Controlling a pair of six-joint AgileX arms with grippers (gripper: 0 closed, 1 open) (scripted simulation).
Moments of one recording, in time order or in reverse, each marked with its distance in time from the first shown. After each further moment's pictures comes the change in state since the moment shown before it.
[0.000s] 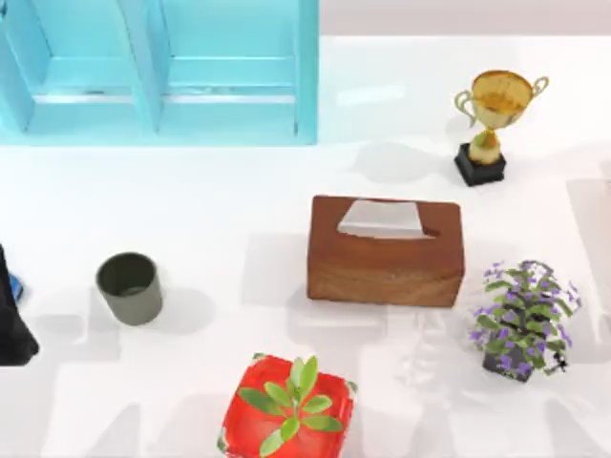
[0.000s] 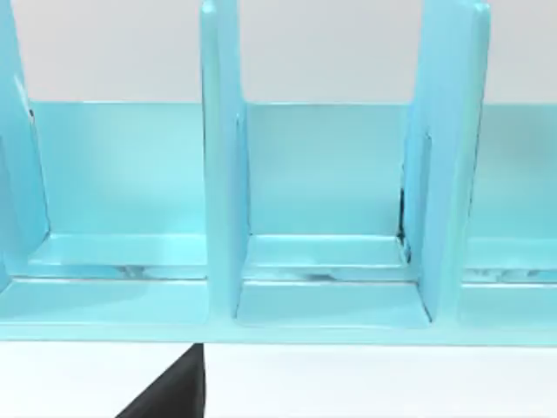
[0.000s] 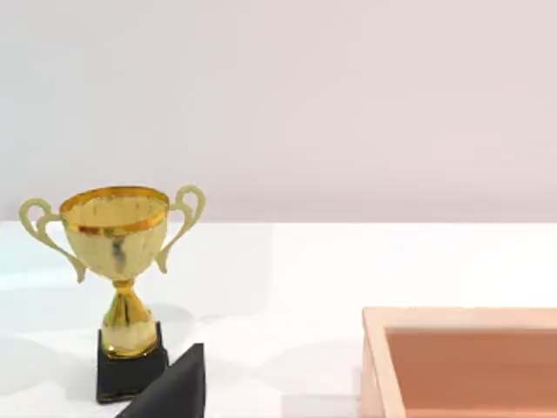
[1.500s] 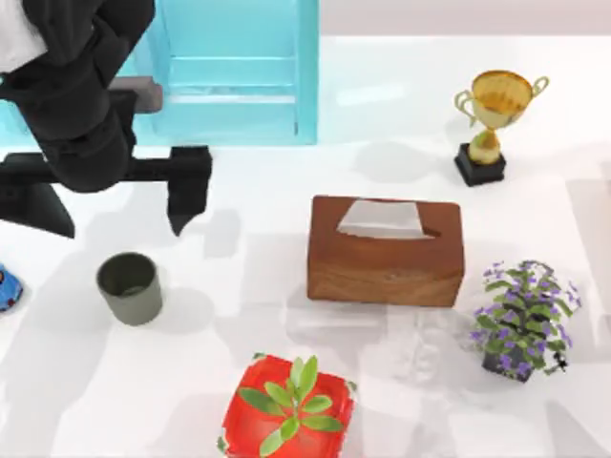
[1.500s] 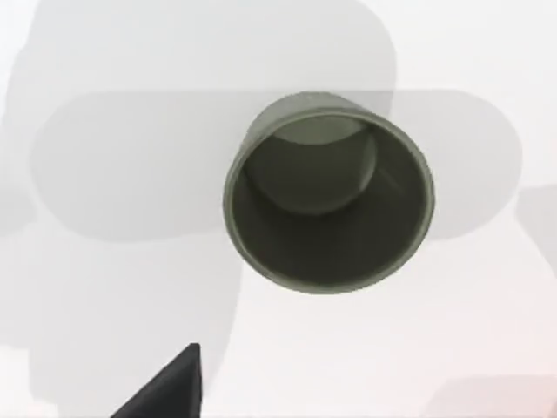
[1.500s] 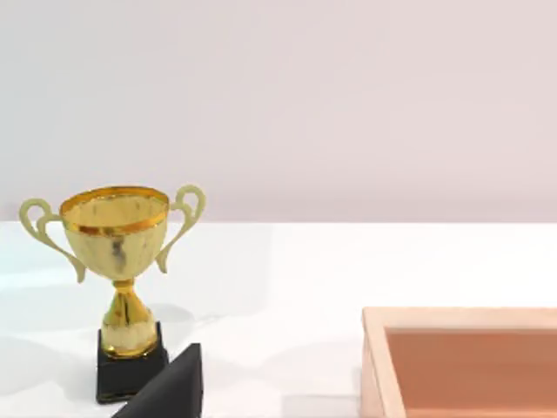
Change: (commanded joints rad) left arm -0.360 1.737 1.433 -1.189 0.003 -0.337; right arm 0.000 0.000 0.000 0.000 0.000 0.000
